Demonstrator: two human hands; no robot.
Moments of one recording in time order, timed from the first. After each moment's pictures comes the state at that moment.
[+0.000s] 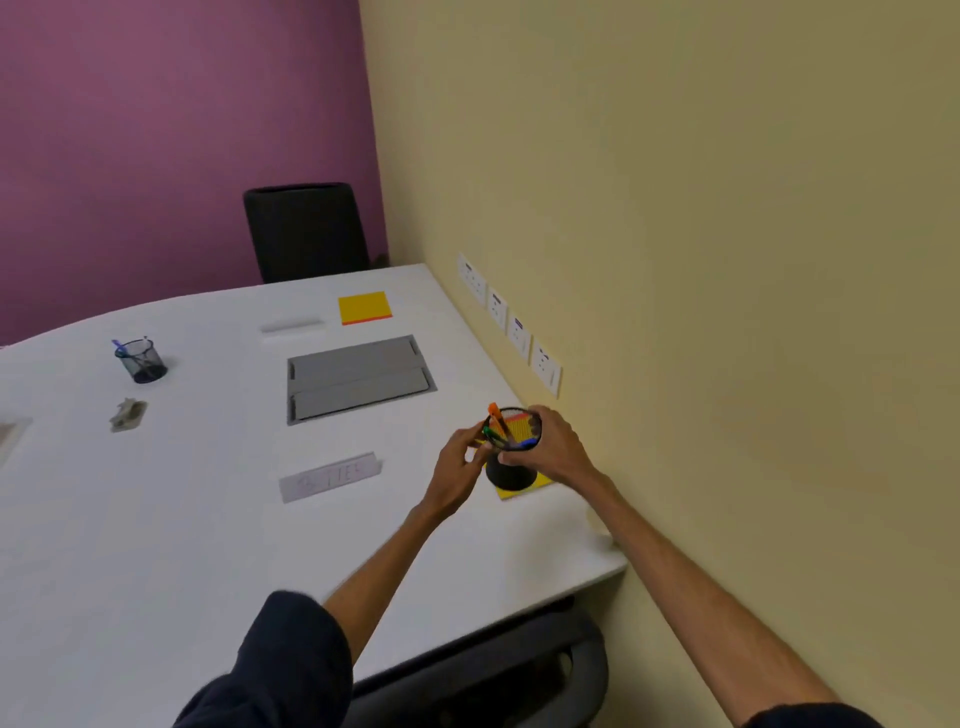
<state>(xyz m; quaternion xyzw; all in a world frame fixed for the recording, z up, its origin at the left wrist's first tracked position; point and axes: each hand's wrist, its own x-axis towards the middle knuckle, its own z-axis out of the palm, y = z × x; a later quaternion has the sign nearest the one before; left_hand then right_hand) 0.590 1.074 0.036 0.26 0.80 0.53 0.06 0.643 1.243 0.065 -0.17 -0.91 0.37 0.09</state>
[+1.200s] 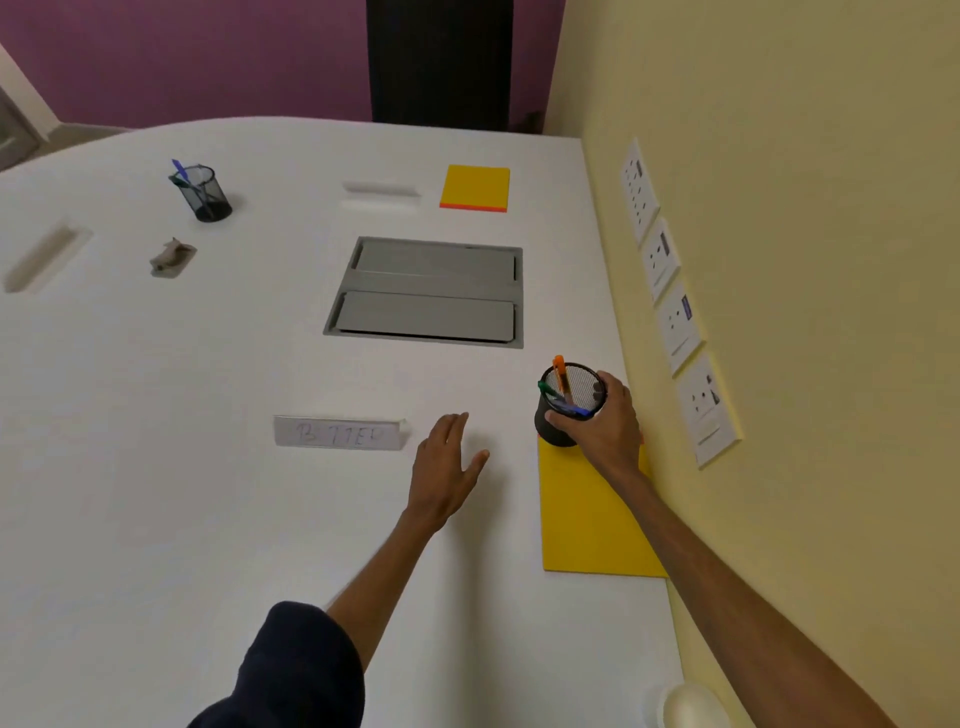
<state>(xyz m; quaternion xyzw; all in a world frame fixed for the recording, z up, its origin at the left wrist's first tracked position) 0.387 1.098 -0.160 0.03 0.95 0.31 0.01 0.356 1.326 -0.096 -0.14 -0.89 0.42 0.08</state>
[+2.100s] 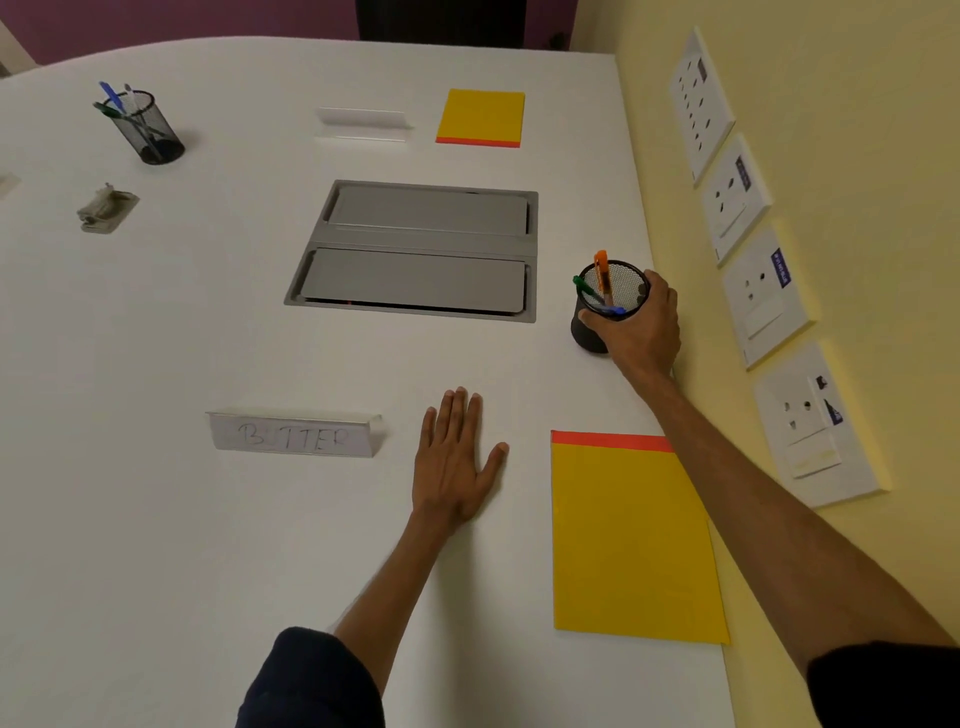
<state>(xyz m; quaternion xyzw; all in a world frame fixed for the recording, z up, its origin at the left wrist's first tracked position) 0.328 1.127 -0.259 0.07 0.99 0.15 0.03 0.193 1.361 -0.157 -0.17 -0.90 0.38 0.16</state>
